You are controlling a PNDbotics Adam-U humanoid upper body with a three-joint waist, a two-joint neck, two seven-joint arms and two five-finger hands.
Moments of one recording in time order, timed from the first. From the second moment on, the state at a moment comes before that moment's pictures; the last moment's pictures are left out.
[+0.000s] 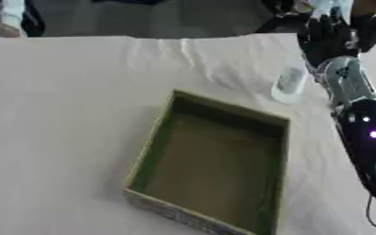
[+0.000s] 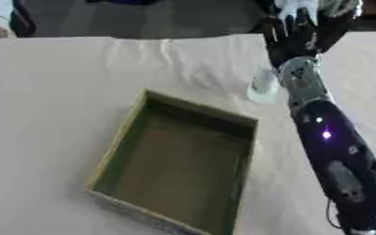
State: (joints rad) left arm -0.11 0.34 0.17 -1.94 0.24 -0.08 0.44; right arm -0.67 -0.42 0.03 -1.59 -1.34 -0.28 -0.72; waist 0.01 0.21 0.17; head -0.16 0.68
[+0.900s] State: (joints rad) left arm -0.11 0.34 0.17 -1.94 0.24 -0.08 0.43; right arm -0.76 -0.47 0.03 -1.81 -1.36 -0.23 -0.78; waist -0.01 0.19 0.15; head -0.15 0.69
